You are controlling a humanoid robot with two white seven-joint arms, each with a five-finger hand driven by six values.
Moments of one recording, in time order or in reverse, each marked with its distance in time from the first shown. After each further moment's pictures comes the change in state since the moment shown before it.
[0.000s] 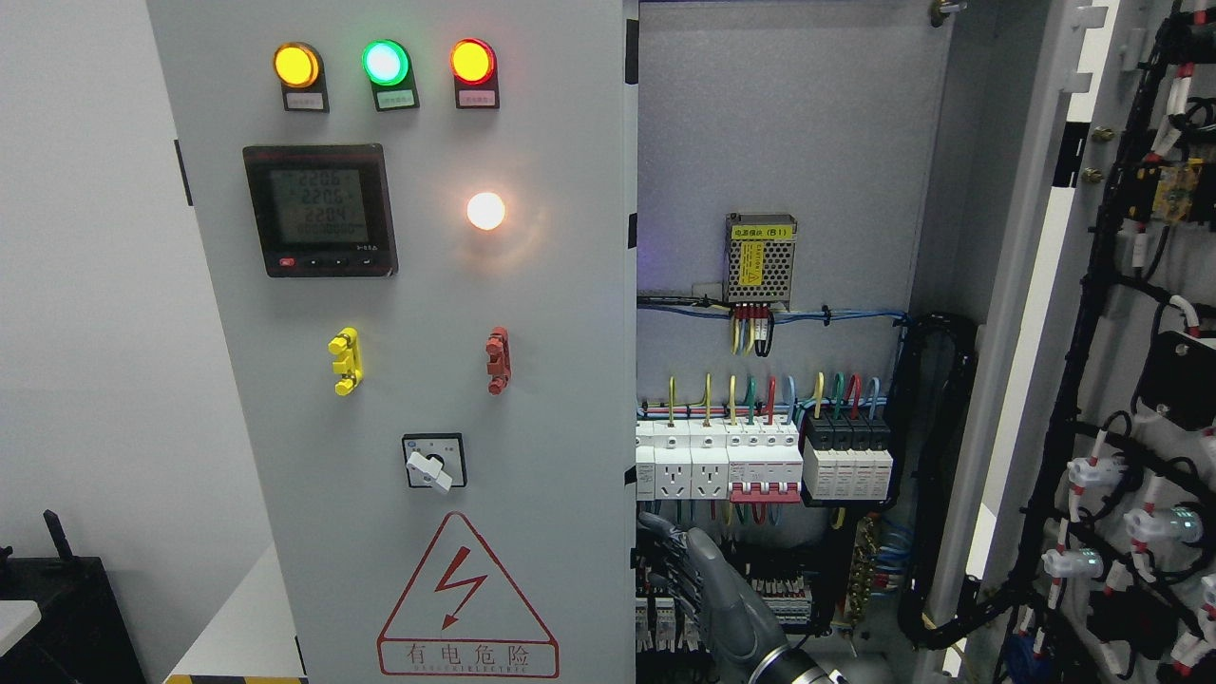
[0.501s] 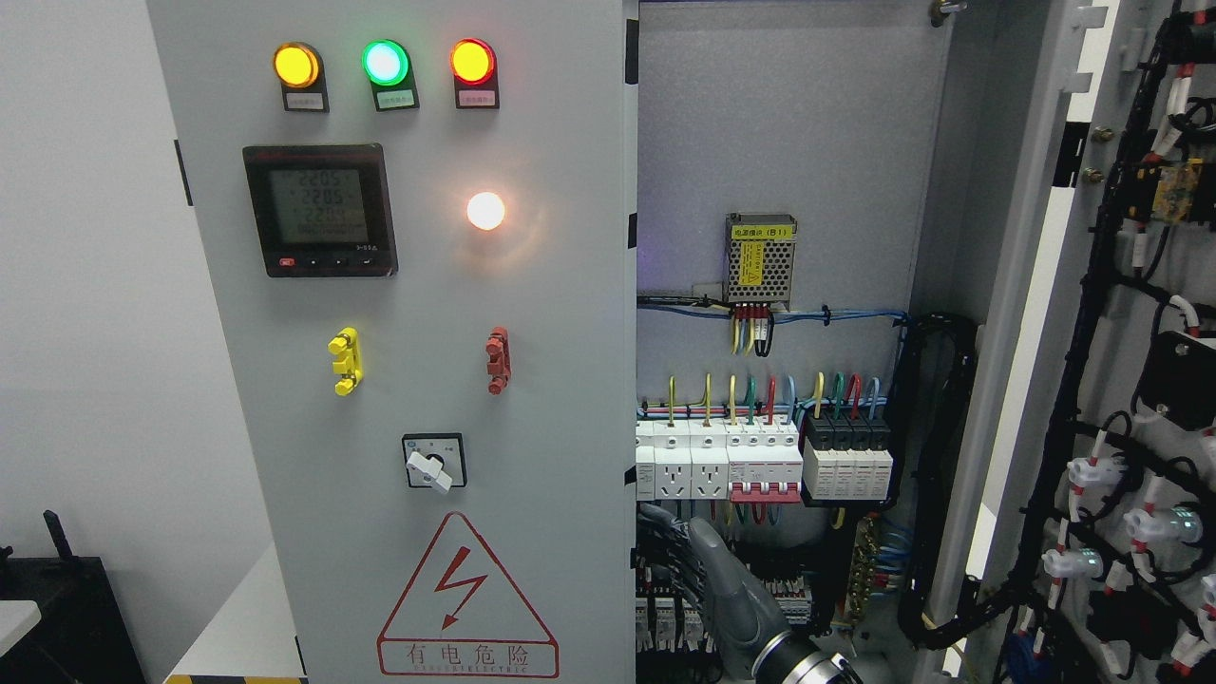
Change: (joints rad) left arm 0.000 0.000 0.000 0.000 0.000 0.000 0.000; right arm -0.038 -0.004 -0.004 0.043 -0.002 -0.001 0.017
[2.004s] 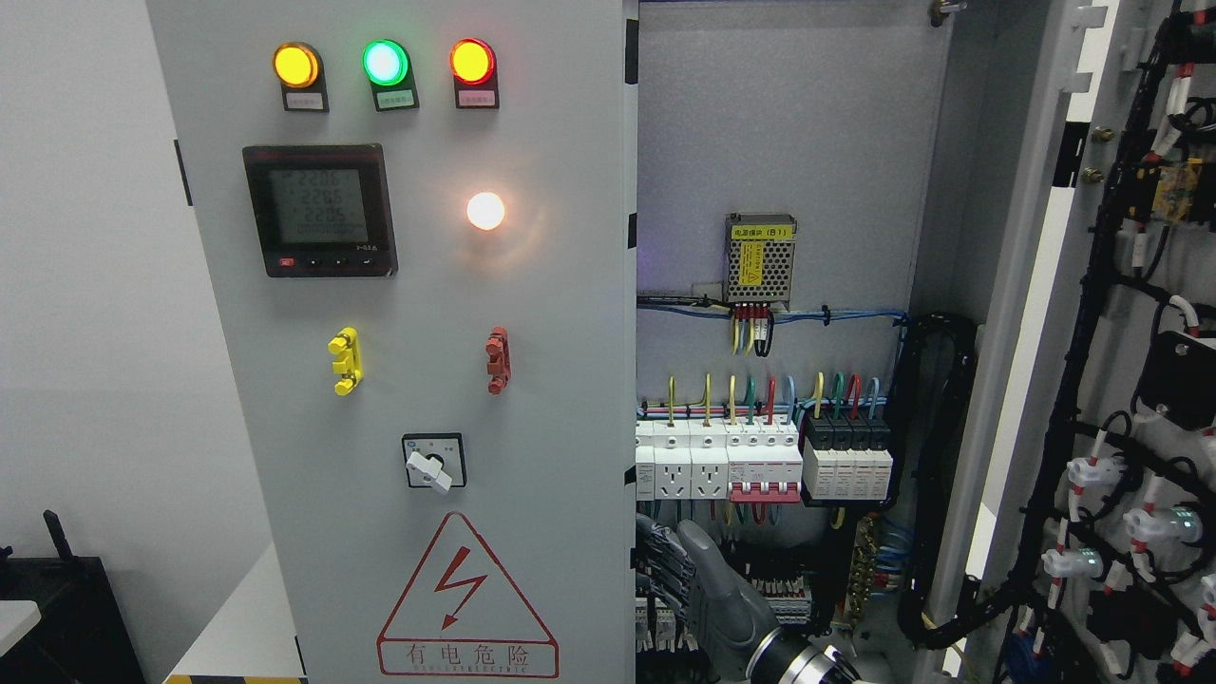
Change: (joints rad) left arm 0.000 0.000 0.000 0.000 0.000 0.000 0.000; right arm -0.021 -0.001 0.002 0.027 -0.050 0.002 0.138
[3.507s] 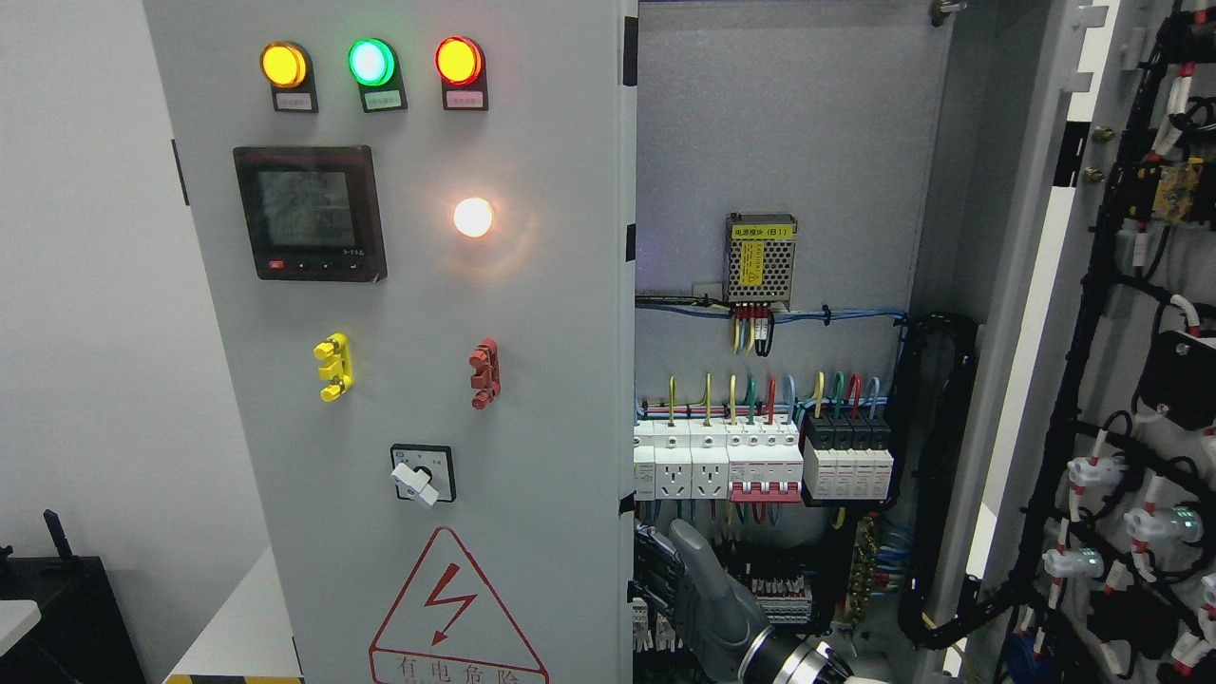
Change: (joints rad) left arm 0.000 0.000 0.000 0.000 0.000 0.000 0.000; right arm -0.007 0.003 0.010 -0.010 -0.037 0.001 0.065
